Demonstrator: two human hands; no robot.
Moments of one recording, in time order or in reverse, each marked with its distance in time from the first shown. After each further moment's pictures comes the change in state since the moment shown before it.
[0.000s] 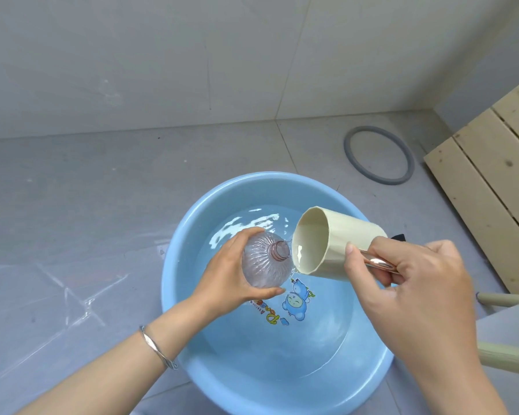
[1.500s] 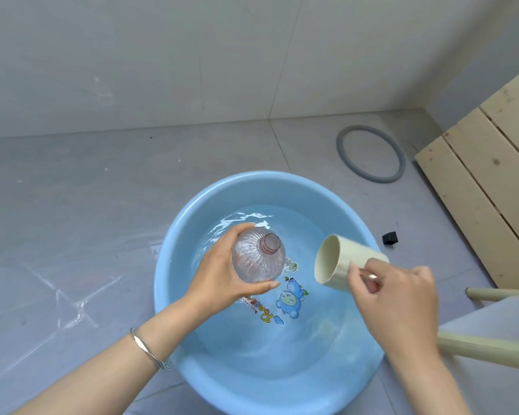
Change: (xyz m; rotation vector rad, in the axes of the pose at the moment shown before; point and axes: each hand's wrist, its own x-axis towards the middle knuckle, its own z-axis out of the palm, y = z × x) left_hand -0.002 0.005 -0.003 -0.096 0.052 -0.006; right_hand -0.028 0.062 0.046 -0.169 -0.067 0.127
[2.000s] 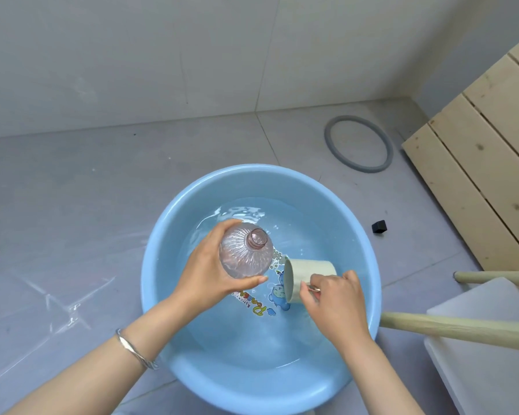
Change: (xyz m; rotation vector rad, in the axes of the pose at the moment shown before) left_hand -0.001 0.000 0.002 -0.005 -0.003 0.019; right_hand -0.035 0.013 0.078 -0.066 -0.245 -0.133
